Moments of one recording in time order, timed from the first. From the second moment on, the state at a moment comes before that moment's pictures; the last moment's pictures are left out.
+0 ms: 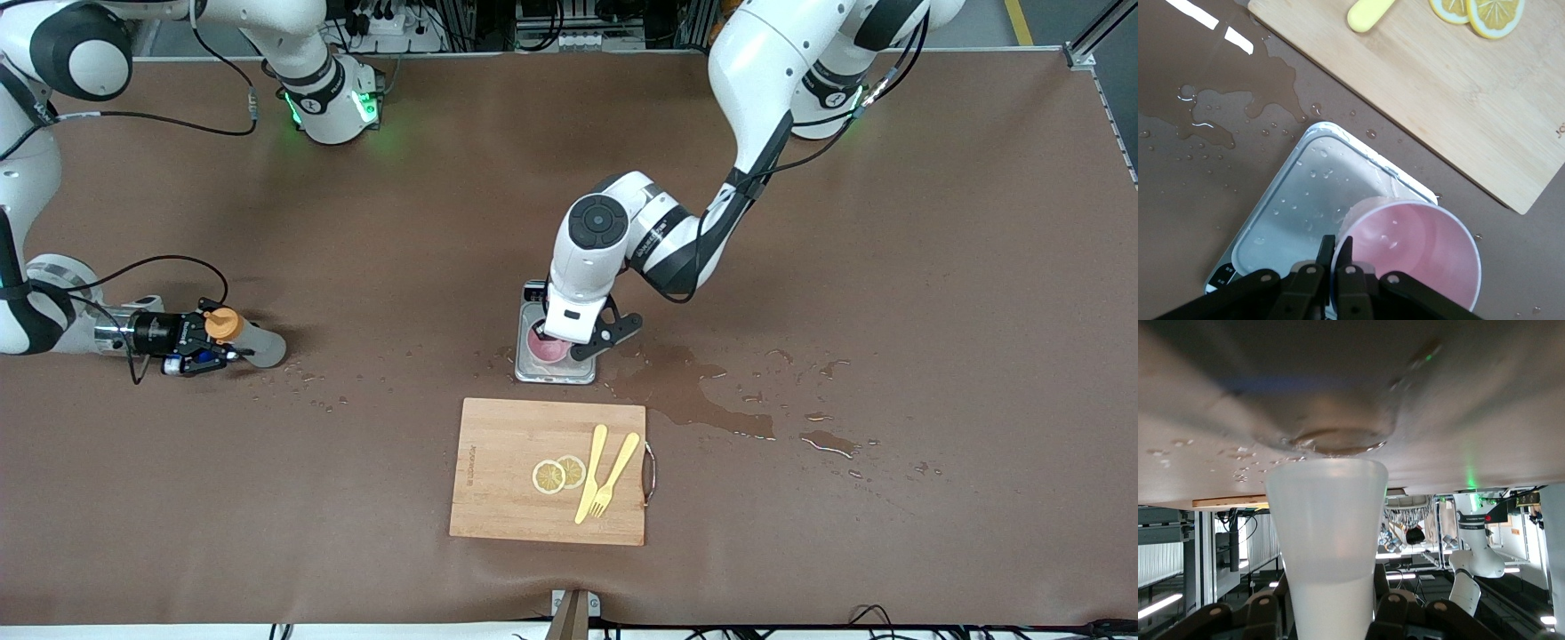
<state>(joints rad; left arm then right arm) -0.68 0.74 -0.13 -1.41 0.02 2.31 -1.34 -0.54 0.87 -0.01 -1.64 1.02 1.45 0.58</state>
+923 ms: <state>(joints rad) -0.69 0.74 -0.12 -1.40 0.10 2.31 -1.34 -0.26 0.62 -0.01 -1.63 1.02 1.71 0.96</state>
